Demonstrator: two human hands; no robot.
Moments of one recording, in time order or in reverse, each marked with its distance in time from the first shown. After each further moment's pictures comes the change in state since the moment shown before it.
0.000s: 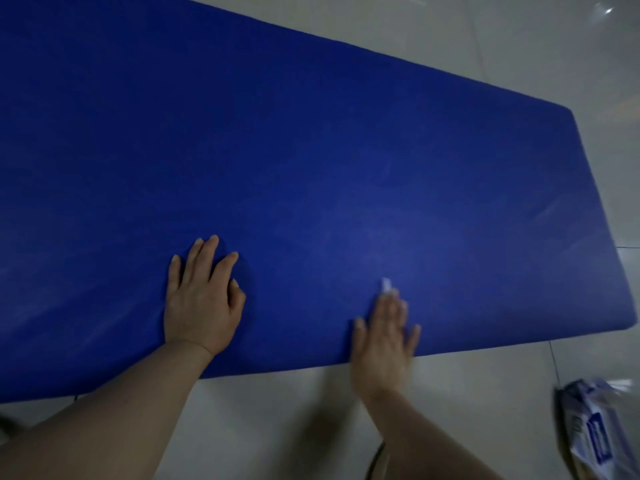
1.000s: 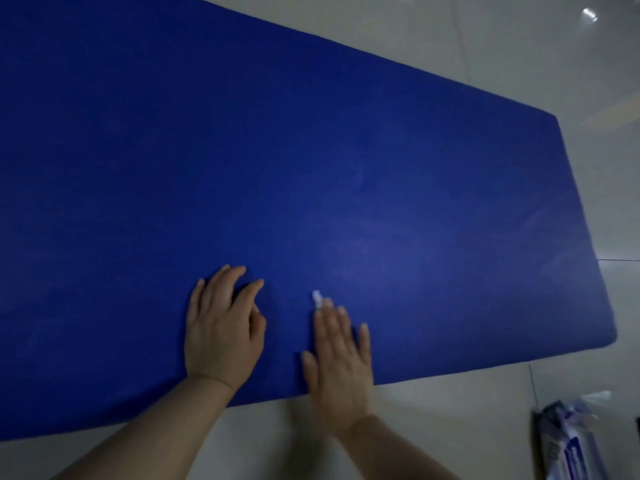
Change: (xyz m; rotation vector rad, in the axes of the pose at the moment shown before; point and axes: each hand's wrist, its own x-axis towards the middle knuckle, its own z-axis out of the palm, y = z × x) left_hand -0.001 0.089 0.034 -0.124 0.029 -0.006; right_hand 0.019 0.014 -0.002 -0.120 0.030 -0.426
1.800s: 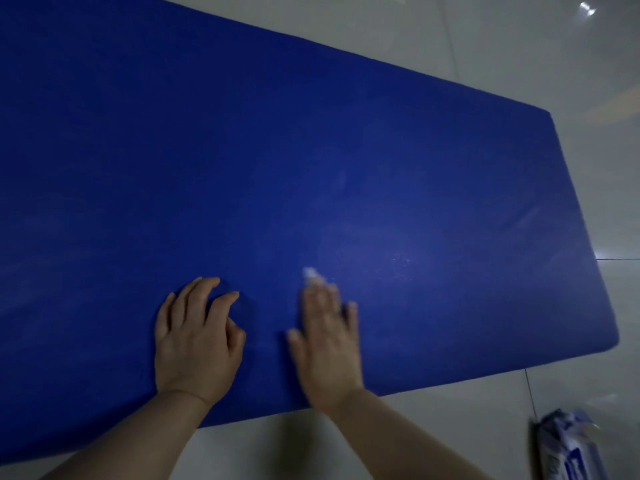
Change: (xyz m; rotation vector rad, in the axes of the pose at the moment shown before) left_hand 0.004 0.009 -0.001 0.167 -0.049 -0.023; right_hand 0.039 0.015 -0.013 0.122 0.074 -0.029
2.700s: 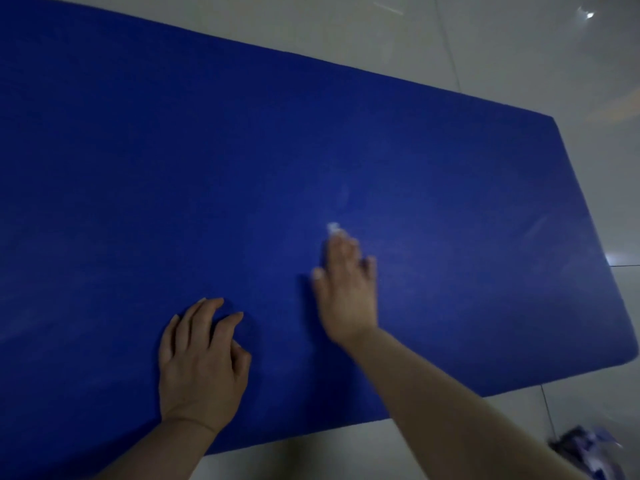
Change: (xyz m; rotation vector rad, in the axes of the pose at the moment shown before) left_hand 0.000 0.000 0.004 -0.008 0.044 0.015; right_hand 0.091 0.026 -0.022 0.083 0.074 0.053
